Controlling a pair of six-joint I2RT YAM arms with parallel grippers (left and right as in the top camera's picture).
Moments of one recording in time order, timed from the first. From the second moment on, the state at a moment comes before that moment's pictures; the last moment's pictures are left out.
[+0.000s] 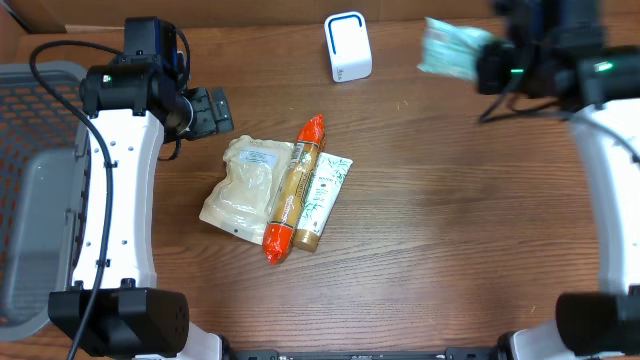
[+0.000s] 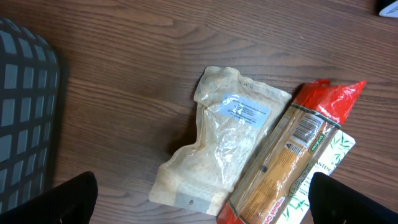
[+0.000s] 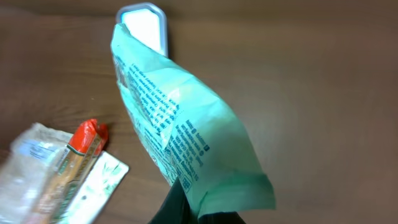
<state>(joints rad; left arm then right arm) 0.03 1.71 1.80 -1.31 -0.03 -0.26 0.00 1.71 1.86 -1.10 -0.26 0.09</state>
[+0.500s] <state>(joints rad) 0.03 1.71 1.80 -1.31 -0.03 -0.26 -0.43 1.82 1.43 -0.86 -0.44 0.30</state>
